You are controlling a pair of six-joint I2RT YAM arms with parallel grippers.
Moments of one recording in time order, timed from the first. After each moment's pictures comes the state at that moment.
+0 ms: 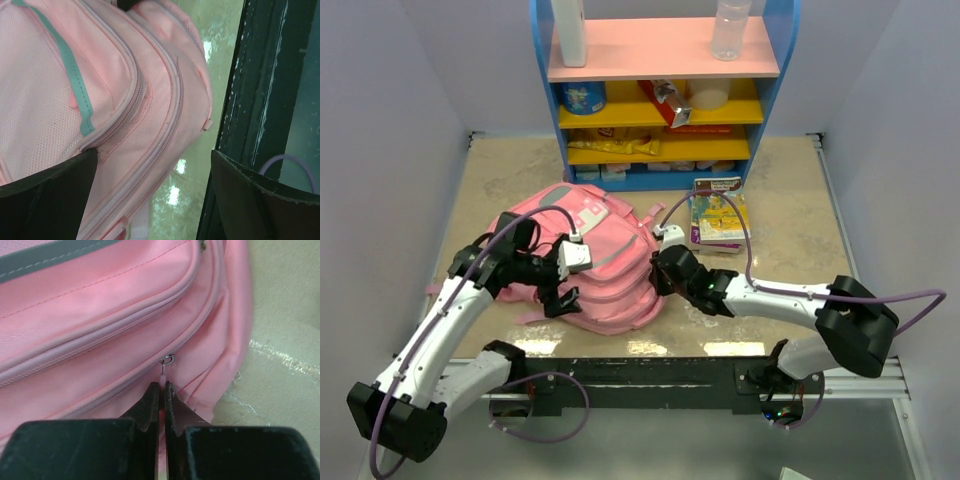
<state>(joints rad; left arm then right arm) -0.33 0.94 0.91 -1.02 0.70 0.79 0.98 1.41 0.71 0.01 0.29 0.55</state>
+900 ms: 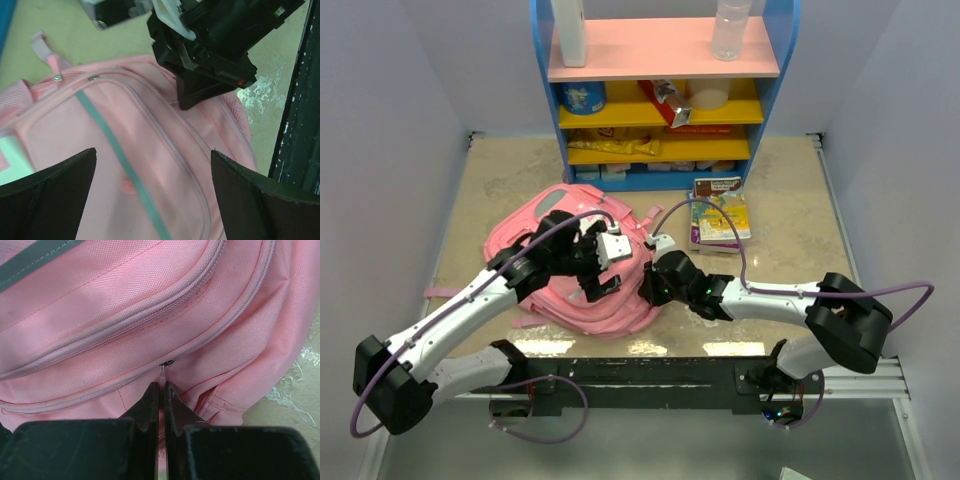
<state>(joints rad) -0.64 1.02 0.88 -0.53 0.43 0.50 0.99 1.44 0.66 0.12 0.11 0.55</state>
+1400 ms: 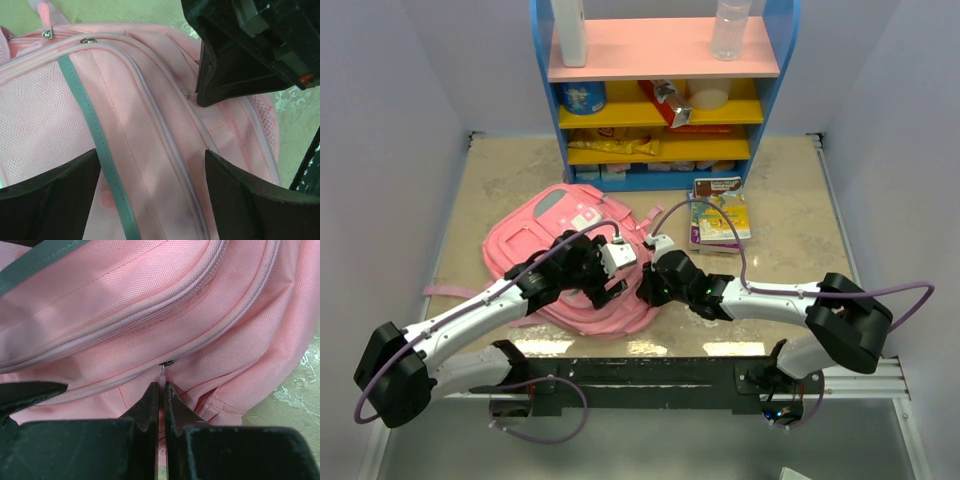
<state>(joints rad) -0.74 1.07 0.67 -0.30 0.20 0.32 0.99 1.44 0.66 0.13 0.07 0.57</state>
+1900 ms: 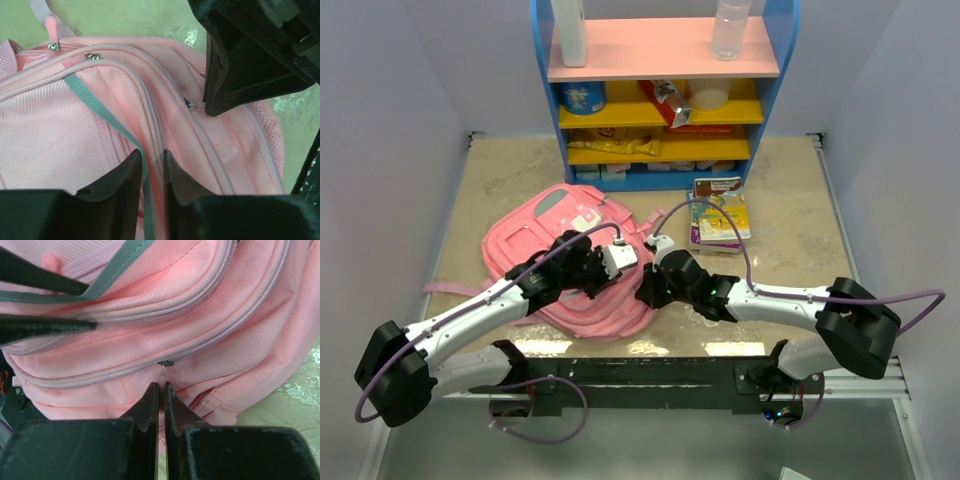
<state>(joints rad) -0.74 1.08 0.66 -0.26 0.22 0.35 0.99 1.39 0.65 0.12 0.01 0.57</state>
